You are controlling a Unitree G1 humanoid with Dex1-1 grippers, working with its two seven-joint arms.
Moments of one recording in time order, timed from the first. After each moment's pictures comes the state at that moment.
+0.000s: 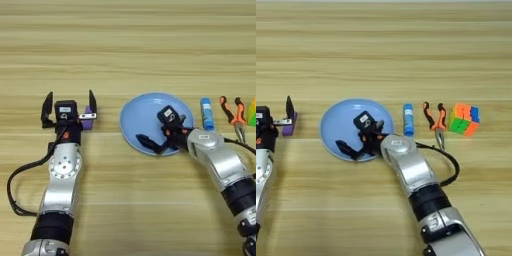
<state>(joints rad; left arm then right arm) -0.13 0.05 0.07 0.30 0.08 -0.33 0.15 -0.34 -0.11 0.26 0.31 -0.01 0.36 0.56</state>
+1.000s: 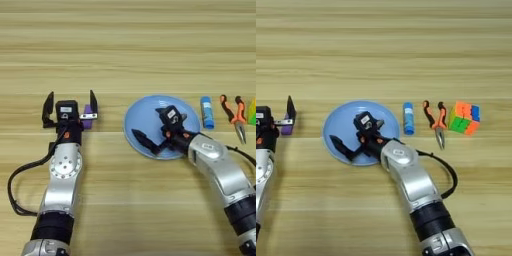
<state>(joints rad) -0.13 0.05 0.07 0.30 0.08 -0.33 0.15 -0.24 -0.07 0.24 0.15 0.06 0.20 0.51</state>
